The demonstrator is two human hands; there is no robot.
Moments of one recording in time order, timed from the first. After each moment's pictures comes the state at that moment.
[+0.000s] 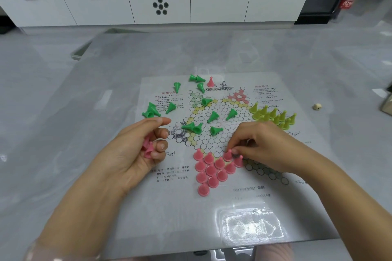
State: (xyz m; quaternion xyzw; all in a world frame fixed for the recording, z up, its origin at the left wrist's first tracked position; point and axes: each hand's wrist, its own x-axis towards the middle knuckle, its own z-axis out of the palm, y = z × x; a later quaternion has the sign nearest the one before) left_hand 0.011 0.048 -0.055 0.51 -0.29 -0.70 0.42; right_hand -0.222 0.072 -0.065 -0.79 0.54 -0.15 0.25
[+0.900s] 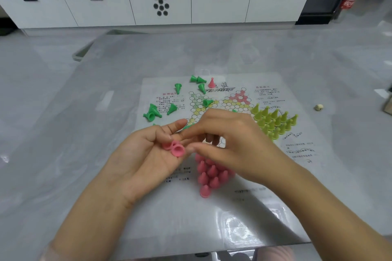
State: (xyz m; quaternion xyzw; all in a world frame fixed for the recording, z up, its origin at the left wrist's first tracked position) left_hand 0.003 0.058 -0.049 0.27 -0.15 -0.87 0.39; right_hand -0.161 0.083 -0.035 -0.81 0.44 -0.32 0.21
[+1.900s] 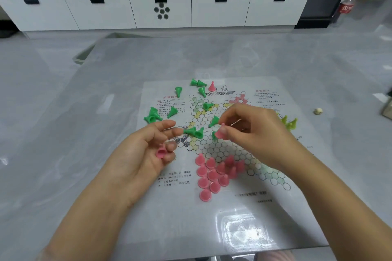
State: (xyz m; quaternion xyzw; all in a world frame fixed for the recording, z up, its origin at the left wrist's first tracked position) left_hand 0.006 0.053 -0.054 0.46 -0.28 -0.73 0.43; right_hand -0.193 0.072 -0.043 -0.68 0.58 -0.34 0.30
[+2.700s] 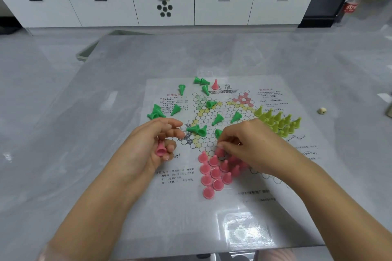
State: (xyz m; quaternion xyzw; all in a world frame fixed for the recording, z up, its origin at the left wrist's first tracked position) left_hand 0.007 0.053 -0.053 0.51 -0.38 -0.65 0.41; right_hand -0.186 0.068 -0.055 -0.75 0.61 -0.13 0.22
